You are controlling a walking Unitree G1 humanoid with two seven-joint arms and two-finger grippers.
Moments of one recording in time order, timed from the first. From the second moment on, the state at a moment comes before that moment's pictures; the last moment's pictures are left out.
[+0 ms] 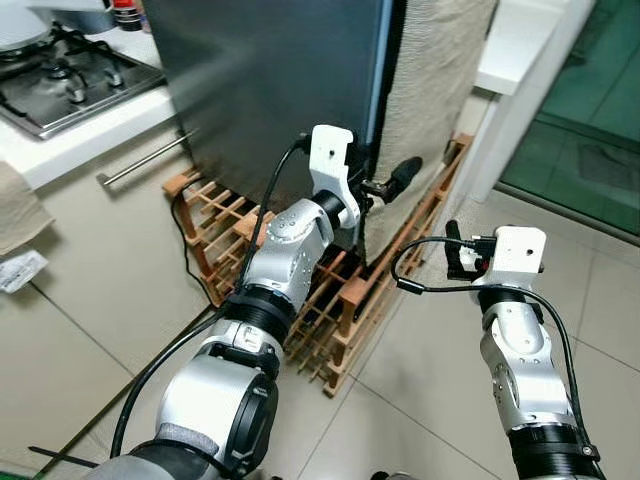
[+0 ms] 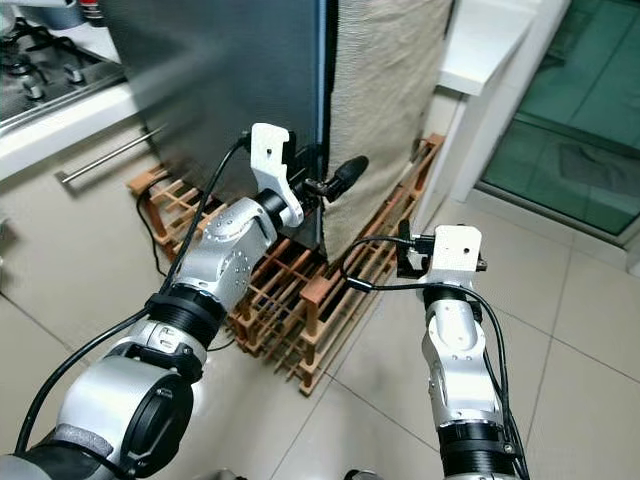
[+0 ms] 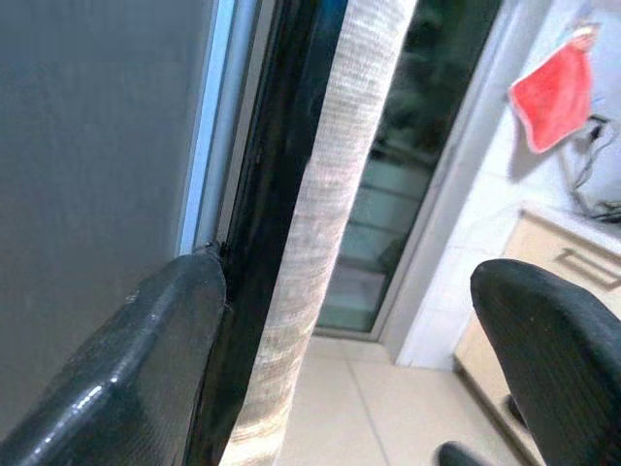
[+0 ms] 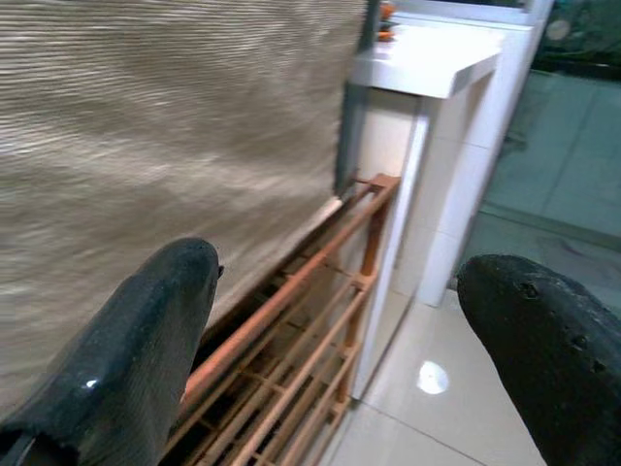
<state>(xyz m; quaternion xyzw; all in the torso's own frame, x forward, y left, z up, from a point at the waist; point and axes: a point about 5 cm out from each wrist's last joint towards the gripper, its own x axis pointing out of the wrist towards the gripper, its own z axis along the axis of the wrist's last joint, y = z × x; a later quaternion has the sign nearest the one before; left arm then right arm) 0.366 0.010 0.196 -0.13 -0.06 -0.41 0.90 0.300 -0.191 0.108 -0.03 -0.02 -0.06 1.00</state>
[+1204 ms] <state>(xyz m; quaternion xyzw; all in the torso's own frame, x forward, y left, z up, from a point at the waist) 0.366 0.030 0.191 -0.15 -0.05 -0.28 0.95 0.299 -0.191 0.112 -0.03 -0.03 -0.06 1.00</state>
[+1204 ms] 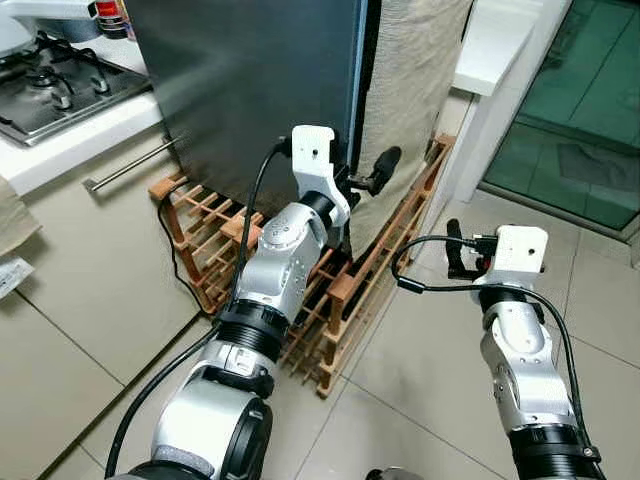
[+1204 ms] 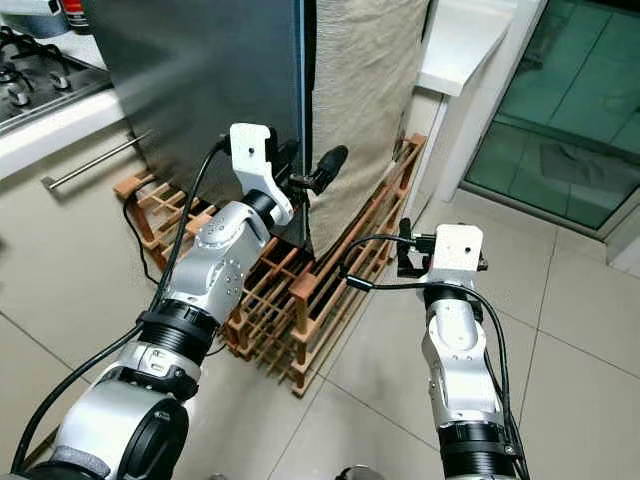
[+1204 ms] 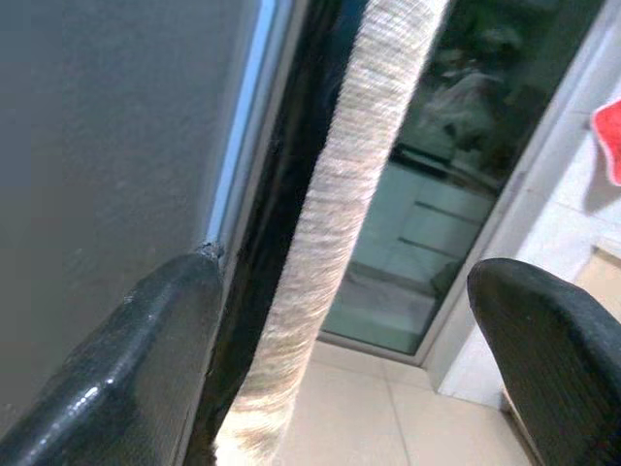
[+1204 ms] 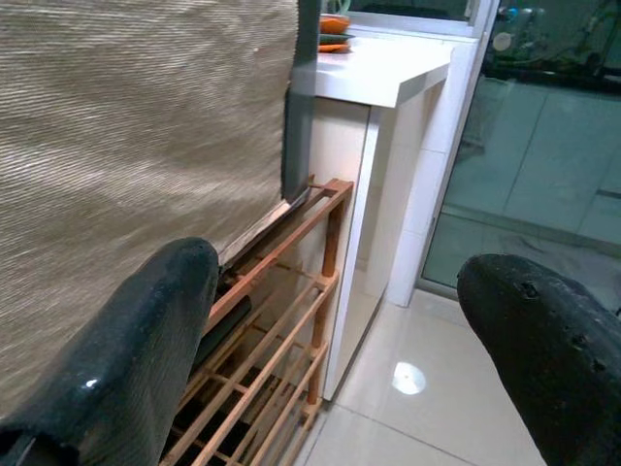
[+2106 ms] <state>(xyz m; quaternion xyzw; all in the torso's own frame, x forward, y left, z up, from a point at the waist) 0.371 0.033 0.187 -0.14 -0.04 -0.23 0.96 0.285 -0.190 0.111 -0.03 -0.03 -0.07 1.00</state>
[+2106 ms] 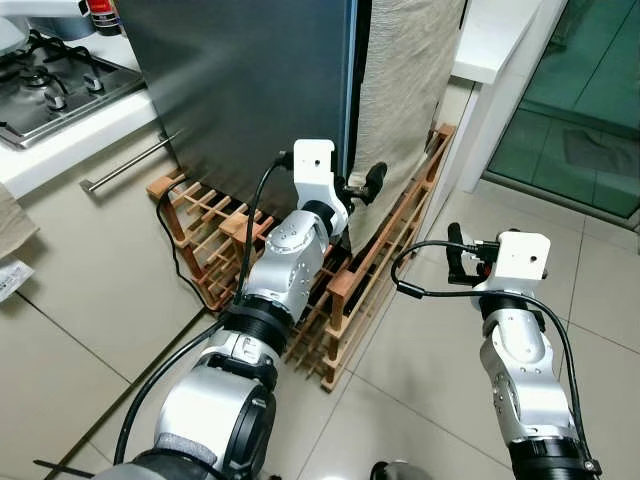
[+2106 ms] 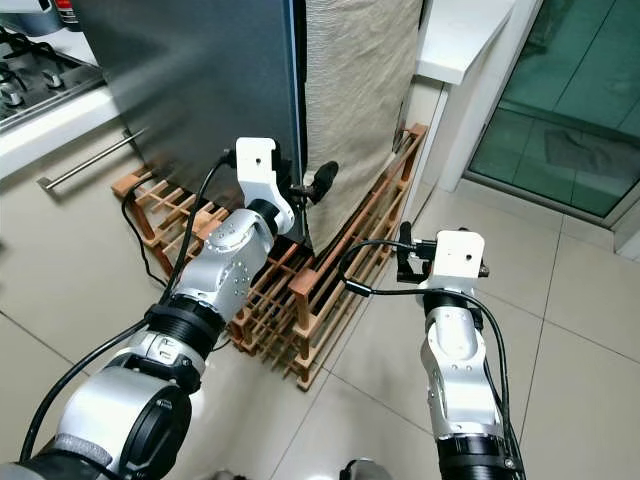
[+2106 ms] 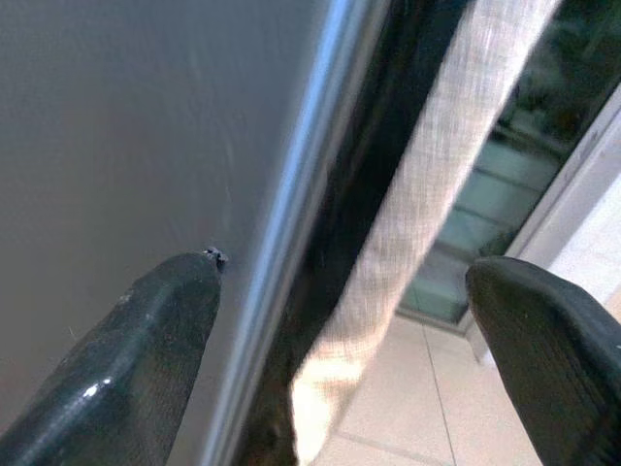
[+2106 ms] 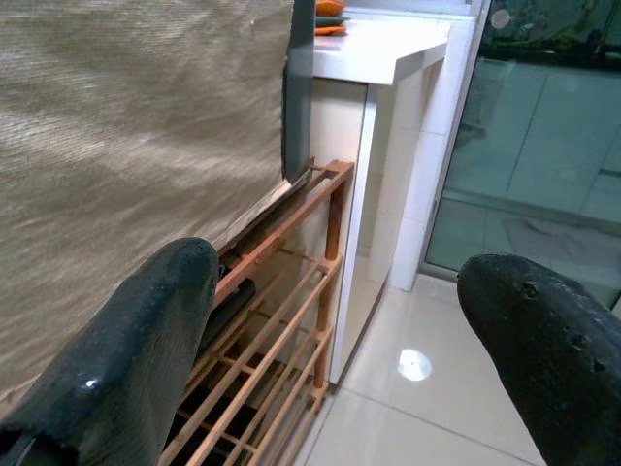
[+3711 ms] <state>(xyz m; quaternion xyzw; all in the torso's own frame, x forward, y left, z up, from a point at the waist) 0.329 0.141 0.176 -0.07 -0.08 -0.02 0.99 0.305 -0.185 0.130 -0.03 -0.06 -0.04 1.00</state>
